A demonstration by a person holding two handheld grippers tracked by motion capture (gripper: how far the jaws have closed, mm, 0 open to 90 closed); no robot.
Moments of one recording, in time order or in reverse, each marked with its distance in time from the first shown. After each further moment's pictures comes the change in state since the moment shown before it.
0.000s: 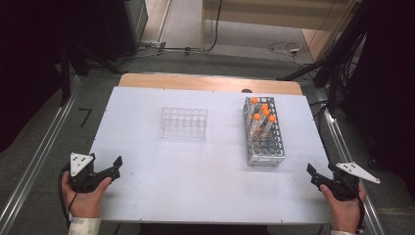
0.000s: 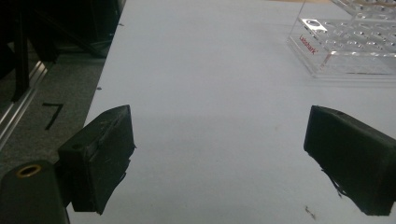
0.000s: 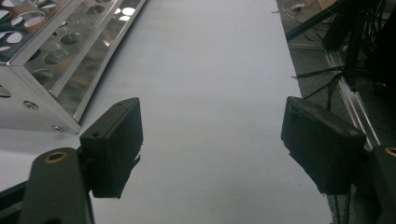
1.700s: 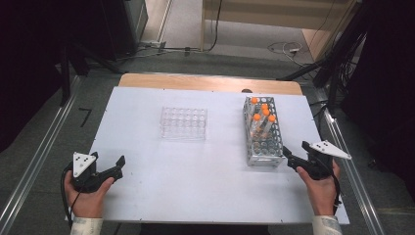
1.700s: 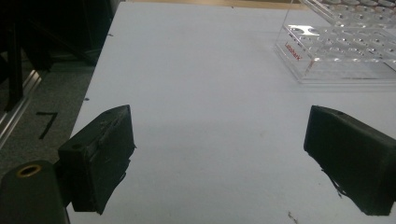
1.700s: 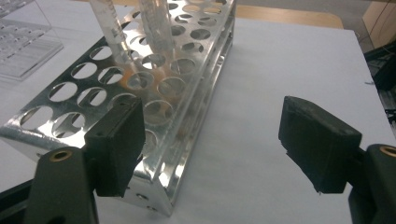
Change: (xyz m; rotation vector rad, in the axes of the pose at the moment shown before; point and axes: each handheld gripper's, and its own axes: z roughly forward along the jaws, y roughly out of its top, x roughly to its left) left arm -0.008 0.002 -0.001 -0.023 -0.023 0.017; right arm 0.061 0.050 0.028 -0.050 0.141 -0.105
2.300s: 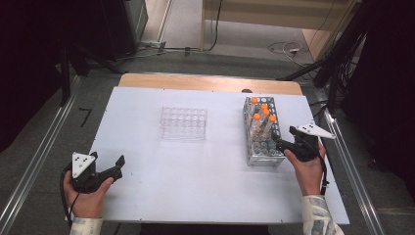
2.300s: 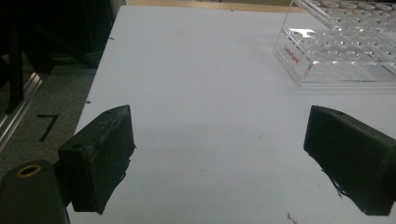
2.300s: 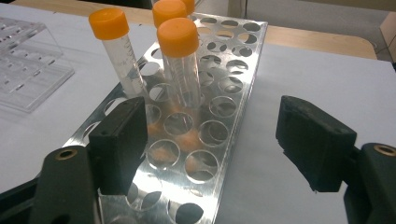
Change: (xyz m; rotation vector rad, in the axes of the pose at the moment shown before) left arm 0.000 0.001 -0.002 -0.010 -0.002 0.000; right arm 0.016 0.037 0.037 -0.004 0.039 -0.024
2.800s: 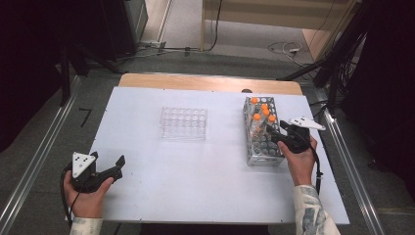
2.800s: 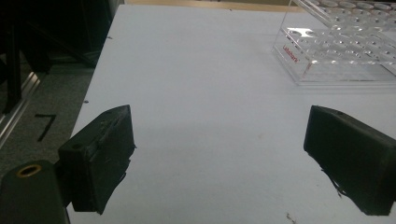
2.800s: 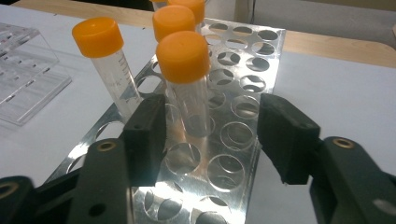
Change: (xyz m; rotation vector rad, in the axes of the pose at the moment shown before) left arm 0.000 0.000 0.001 0.001 -0.005 0.000; right arm 0.002 0.009 0.029 -0.001 0.024 -0.007
